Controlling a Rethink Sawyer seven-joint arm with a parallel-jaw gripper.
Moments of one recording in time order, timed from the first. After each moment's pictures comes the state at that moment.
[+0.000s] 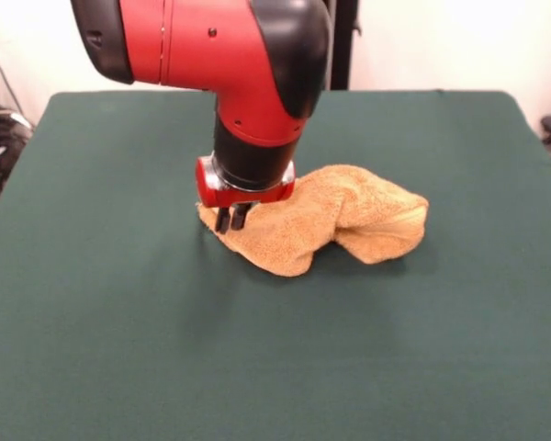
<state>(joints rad) -0.29 -0.33 0.12 1.25 -0.50 0.89 1.57</state>
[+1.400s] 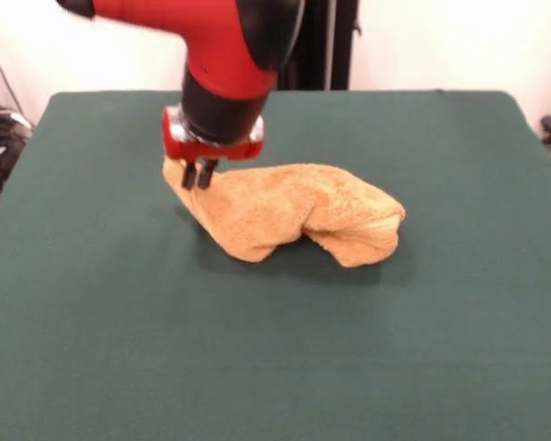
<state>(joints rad) -0.30 -0.44 0.06 1.34 -0.50 0.91 1.57</state>
